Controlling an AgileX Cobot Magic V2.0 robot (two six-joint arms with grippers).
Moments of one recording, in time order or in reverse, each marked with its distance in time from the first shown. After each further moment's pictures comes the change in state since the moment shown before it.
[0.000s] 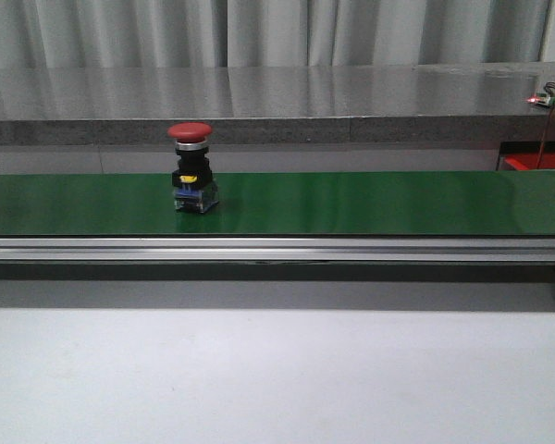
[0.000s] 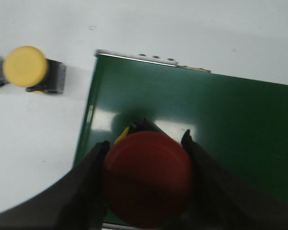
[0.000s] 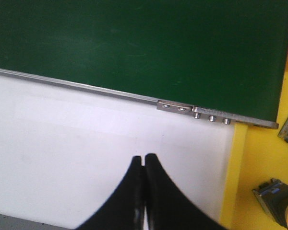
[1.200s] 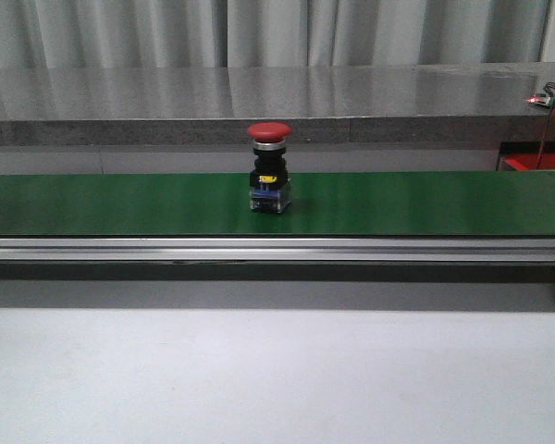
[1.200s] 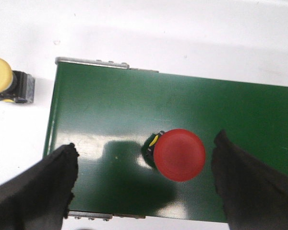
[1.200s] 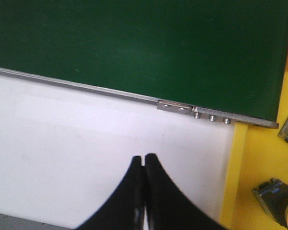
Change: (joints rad) left arm -0.032 -0.179 0.114 -0.058 -0.067 0.020; right arm 0.000 0.000 0.000 0.000 0.000 0.000
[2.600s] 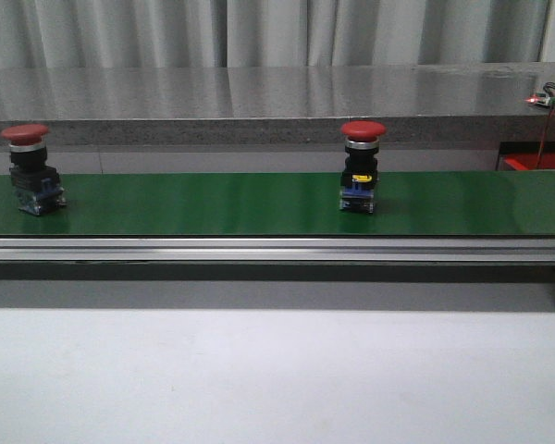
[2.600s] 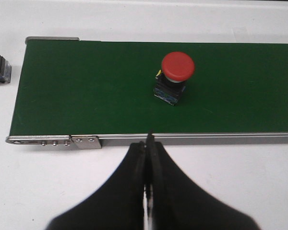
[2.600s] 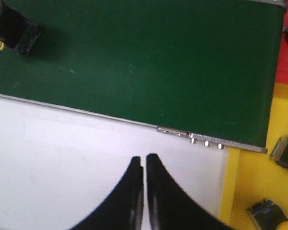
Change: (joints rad) left arm -0.113 -0.550 0.403 -0.030 -0.029 0.000; right arm 0.000 0.043 -0.118 0.000 0.021 0.000
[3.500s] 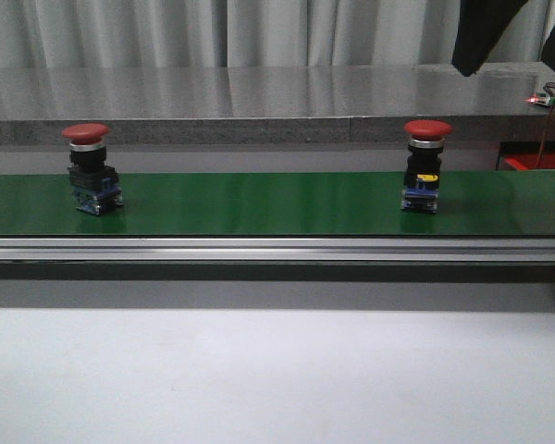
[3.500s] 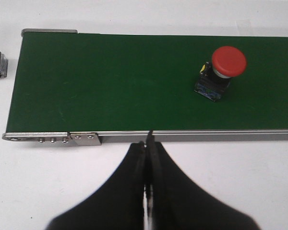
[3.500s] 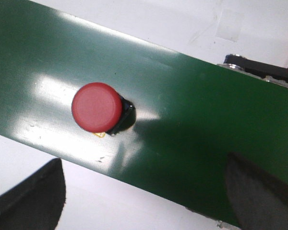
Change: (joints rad) left arm 0.000 0.024 0.000 0.000 0.000 0.002; right arm 0.063 0.332 -0.368 0.061 0.098 -0.107
